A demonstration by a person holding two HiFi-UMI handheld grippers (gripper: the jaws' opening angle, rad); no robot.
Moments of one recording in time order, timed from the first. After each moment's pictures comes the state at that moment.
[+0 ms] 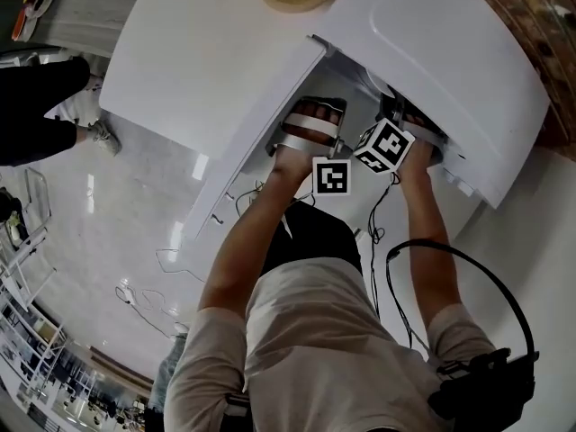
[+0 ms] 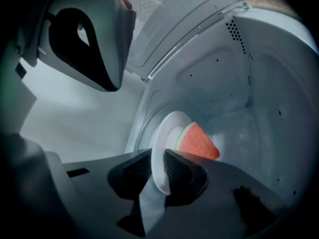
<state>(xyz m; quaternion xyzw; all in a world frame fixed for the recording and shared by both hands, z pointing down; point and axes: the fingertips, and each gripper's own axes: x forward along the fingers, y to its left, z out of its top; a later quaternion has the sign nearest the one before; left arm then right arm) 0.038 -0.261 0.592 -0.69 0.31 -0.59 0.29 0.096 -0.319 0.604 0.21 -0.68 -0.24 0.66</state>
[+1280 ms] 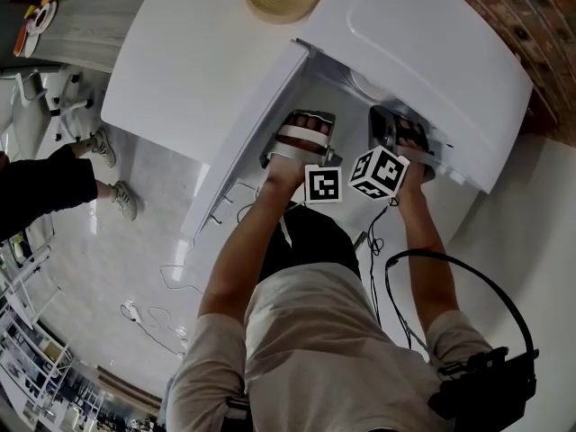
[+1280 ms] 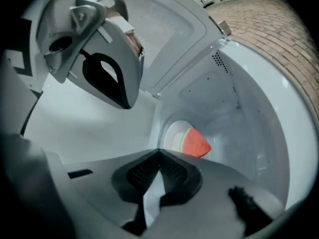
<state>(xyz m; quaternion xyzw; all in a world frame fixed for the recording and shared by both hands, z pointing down) 0.045 -0.238 0.590 -0.69 0.28 -0.59 0.29 0.098 -0.267 0.576 0.21 -0.73 -0.23 0.61</state>
